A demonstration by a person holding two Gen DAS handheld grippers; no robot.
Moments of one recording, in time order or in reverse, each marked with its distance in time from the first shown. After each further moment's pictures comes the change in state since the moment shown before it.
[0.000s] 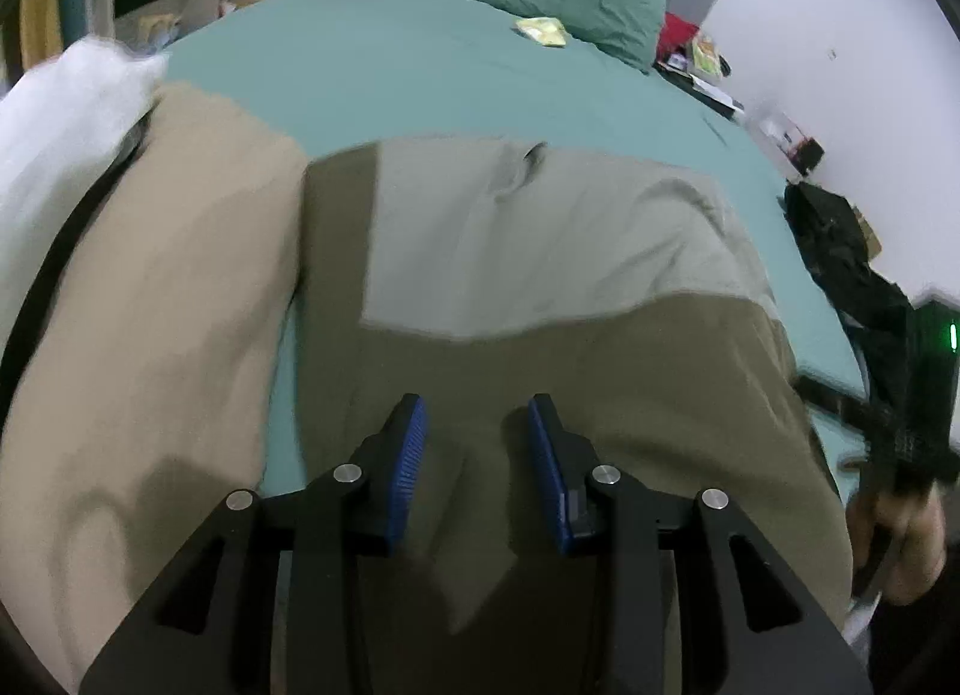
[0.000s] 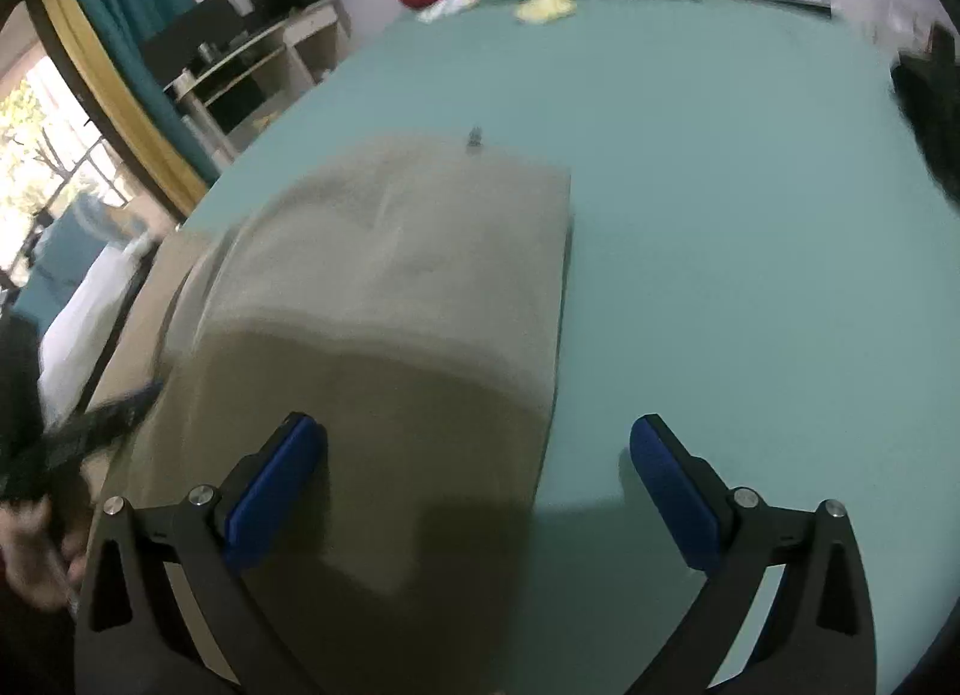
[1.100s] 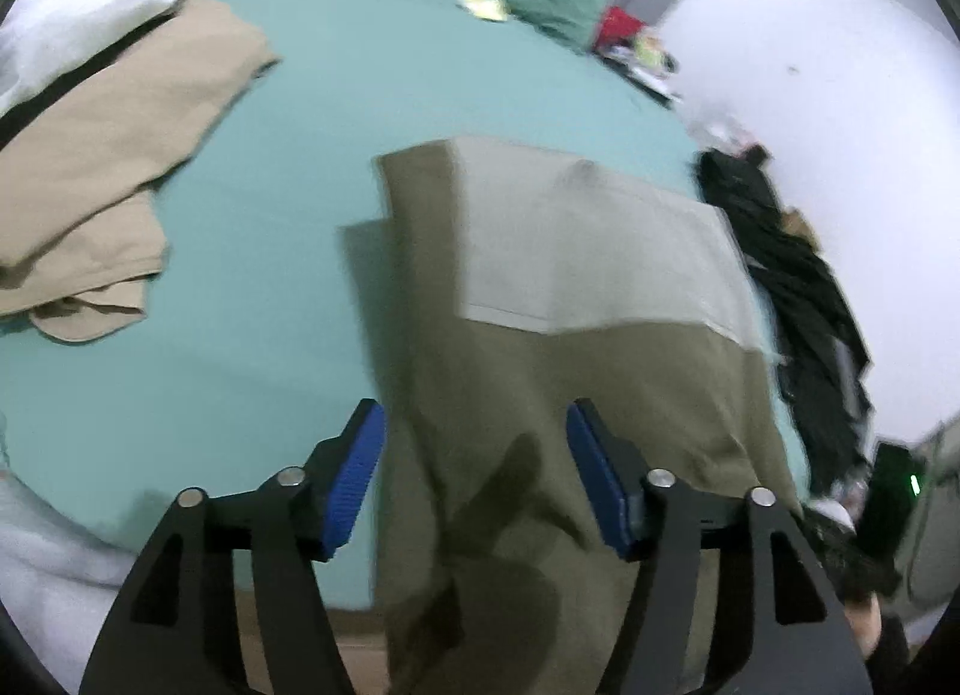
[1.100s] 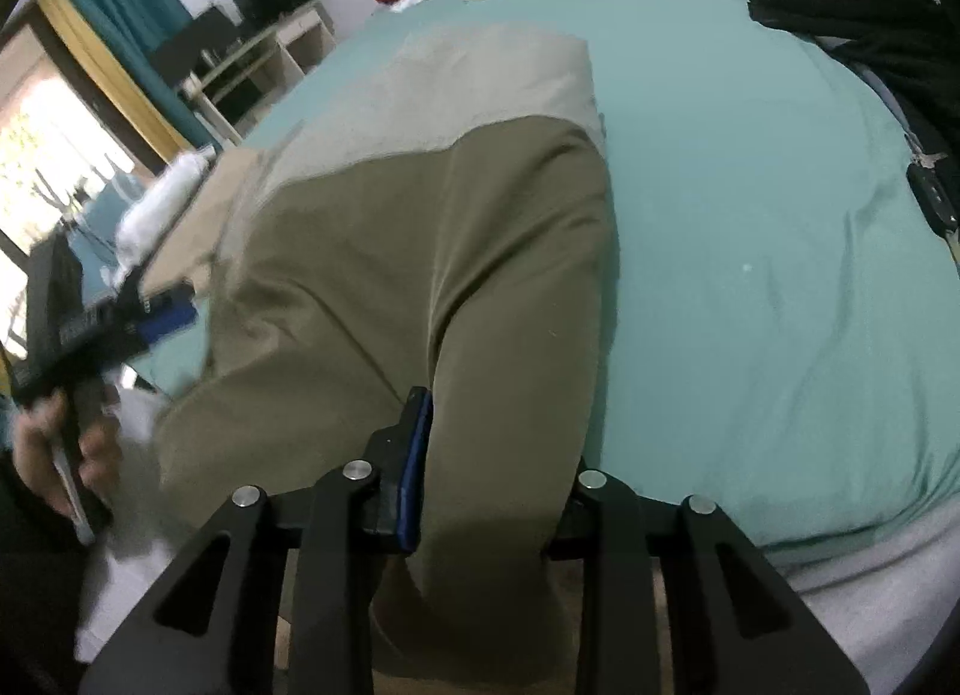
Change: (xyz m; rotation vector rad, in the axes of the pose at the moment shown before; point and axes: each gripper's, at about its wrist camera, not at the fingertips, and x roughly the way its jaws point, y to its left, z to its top) left arm -0.058 -0.065 -0.133 -0.063 0.022 -0.120; right arm -0.140 -0.050 -0.182 0.070 0.013 -0.031
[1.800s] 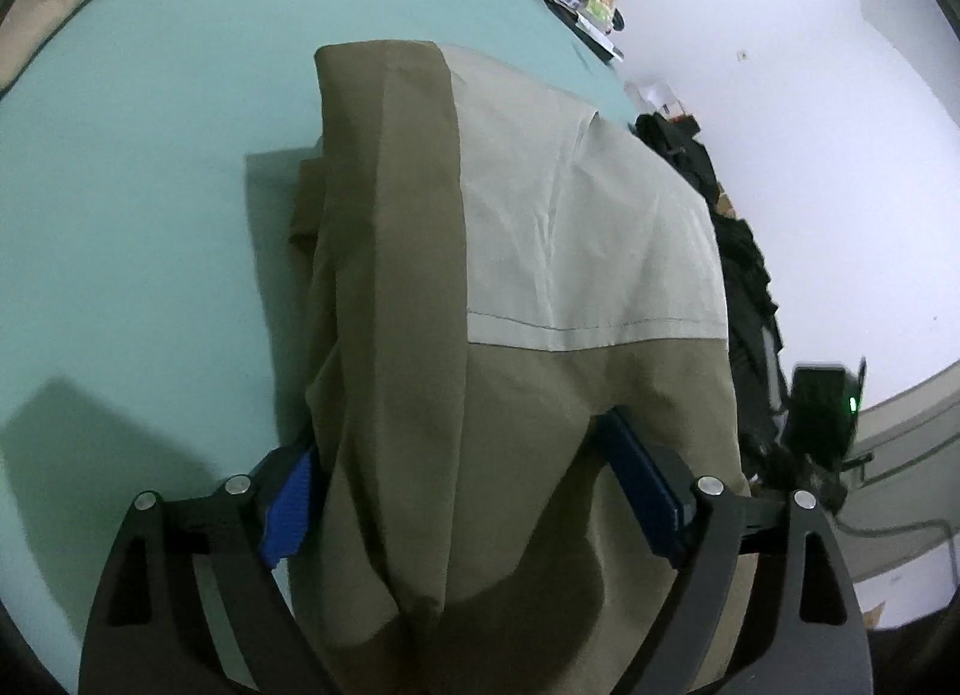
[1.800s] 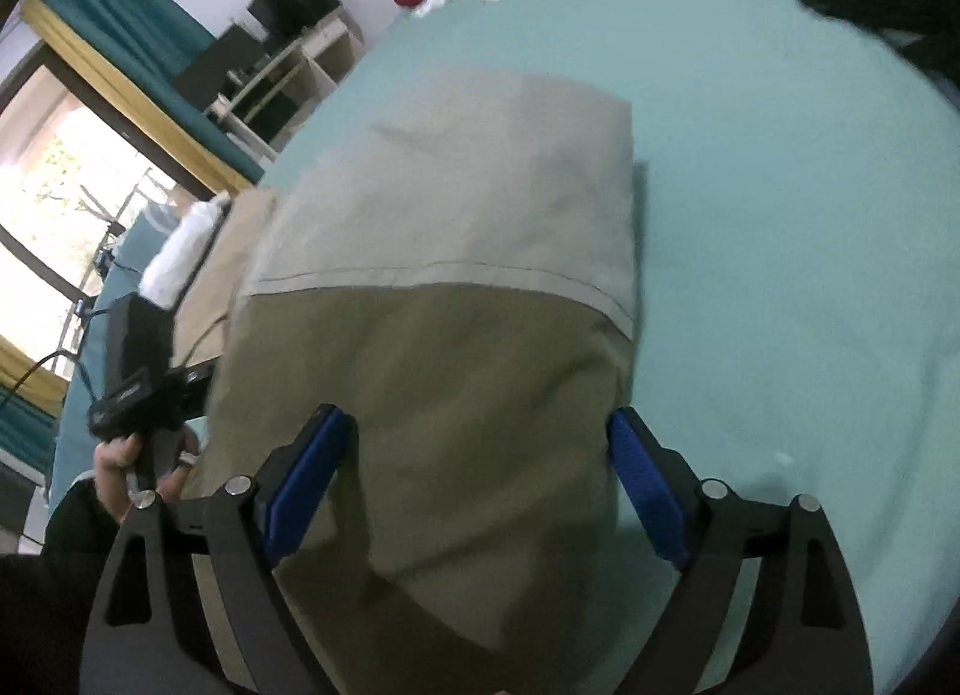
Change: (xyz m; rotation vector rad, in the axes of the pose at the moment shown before) left arm 0.077 0.015 0.022 -0.029 0.175 -0.307; right arm 0.056 -0.042 0.091 0.047 0.017 0.185
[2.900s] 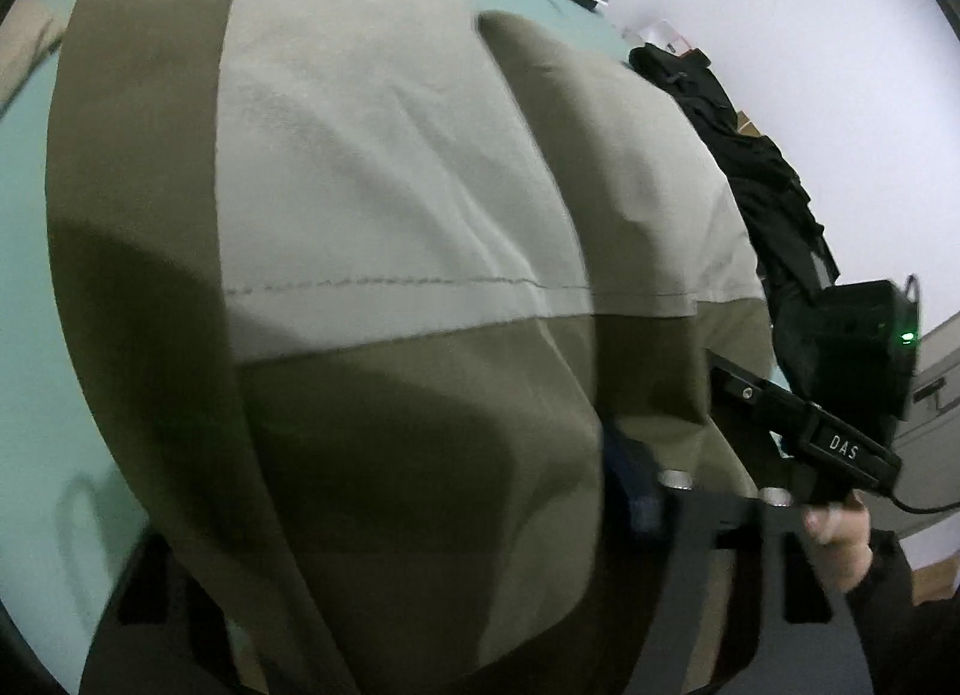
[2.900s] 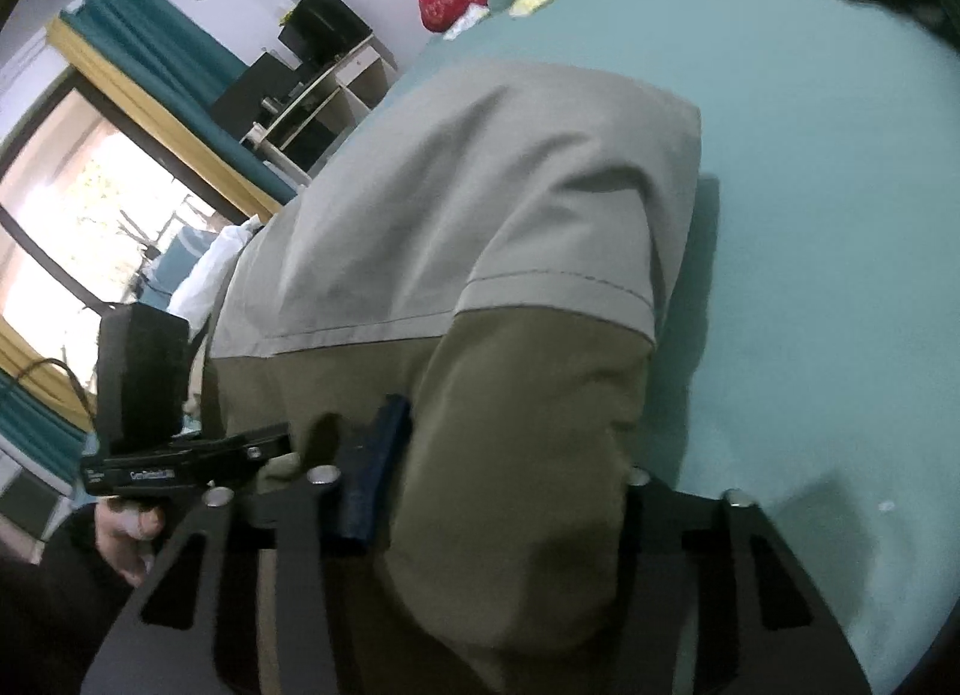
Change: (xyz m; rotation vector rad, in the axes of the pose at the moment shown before) left arm 0.033 -0.082 -0.016 0.196 0.019 0.178; right arm 0.008 -0.002 -0.016 -0.018 -0.102 0.099
